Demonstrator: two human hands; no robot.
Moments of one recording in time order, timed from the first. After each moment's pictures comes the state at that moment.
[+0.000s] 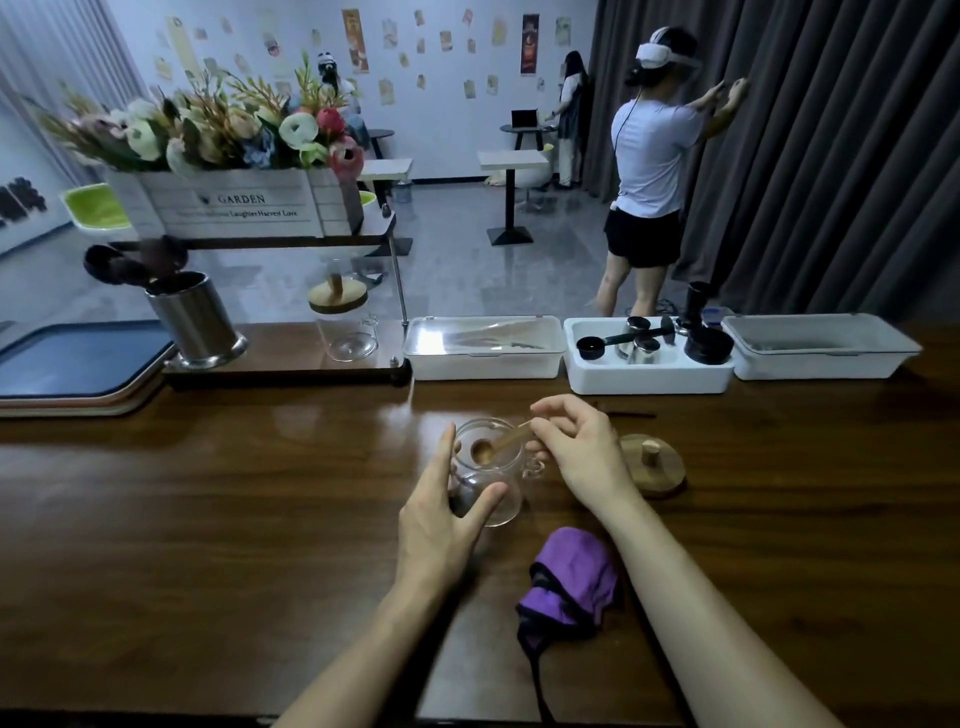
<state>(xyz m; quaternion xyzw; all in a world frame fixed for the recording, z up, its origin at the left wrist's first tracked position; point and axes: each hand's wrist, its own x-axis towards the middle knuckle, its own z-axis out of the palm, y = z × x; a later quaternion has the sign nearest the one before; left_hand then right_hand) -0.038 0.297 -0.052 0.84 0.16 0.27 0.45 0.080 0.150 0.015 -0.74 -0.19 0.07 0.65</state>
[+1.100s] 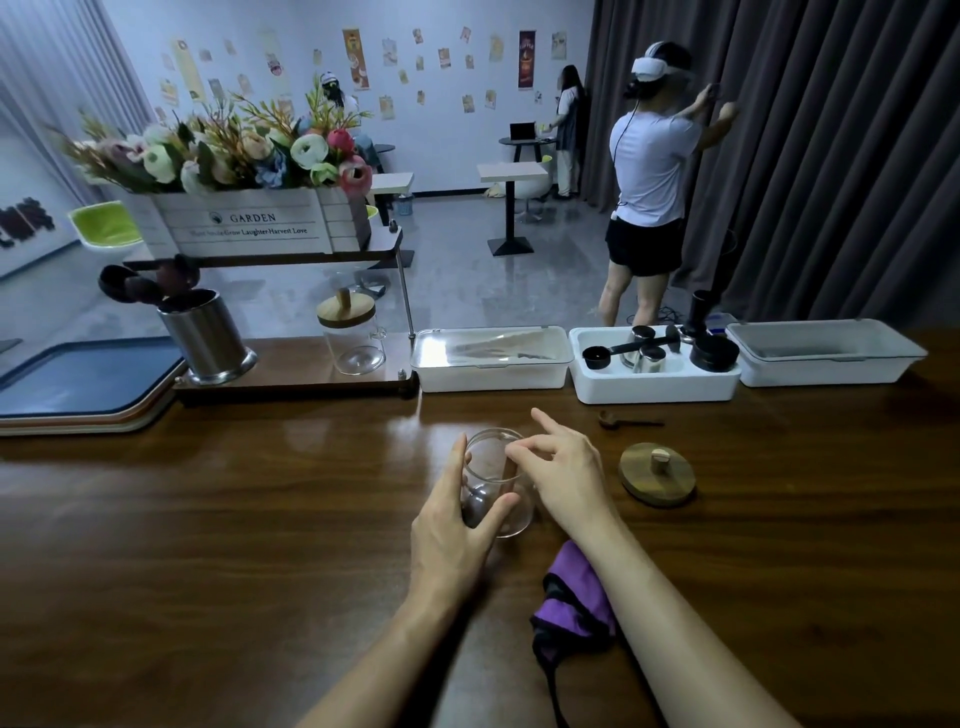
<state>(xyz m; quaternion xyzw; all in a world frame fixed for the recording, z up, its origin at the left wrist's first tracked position) -0.038 0.298 -0.050 0.85 0.16 0.27 0.42 0.066 0.172 0.004 -0.83 -0.20 0.01 0.52</state>
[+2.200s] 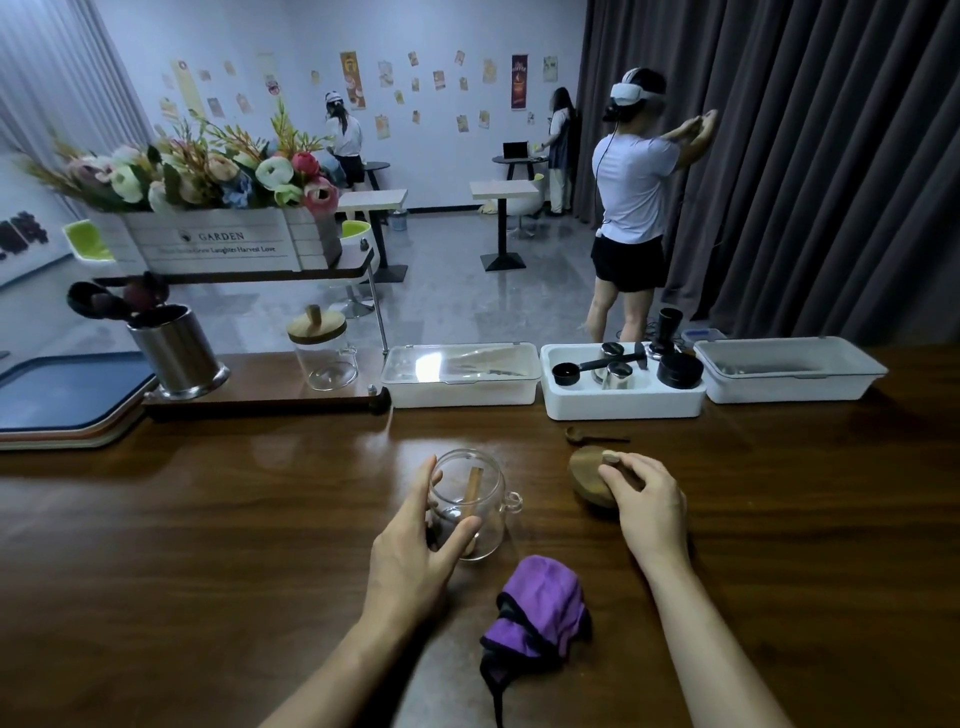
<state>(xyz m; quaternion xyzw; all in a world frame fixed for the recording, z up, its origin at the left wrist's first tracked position) -0.040 0.290 -0.048 0.86 0.13 0.26 0.41 0.114 0.060 -0.031 -0.84 -0.07 -0.10 0.53</state>
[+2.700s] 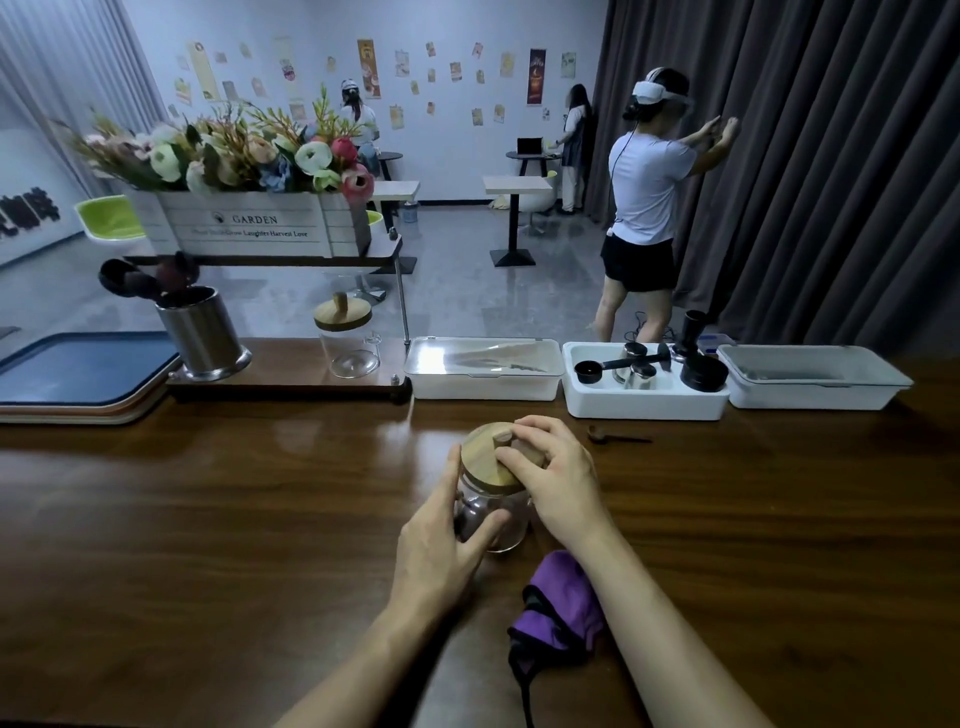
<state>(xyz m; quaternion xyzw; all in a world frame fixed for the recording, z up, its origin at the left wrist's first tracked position) -0.039 0.294 -0.049 0.87 0.15 0.25 0.40 0.064 0.162 0.018 -0.79 -0.27 -0.05 0.55</state>
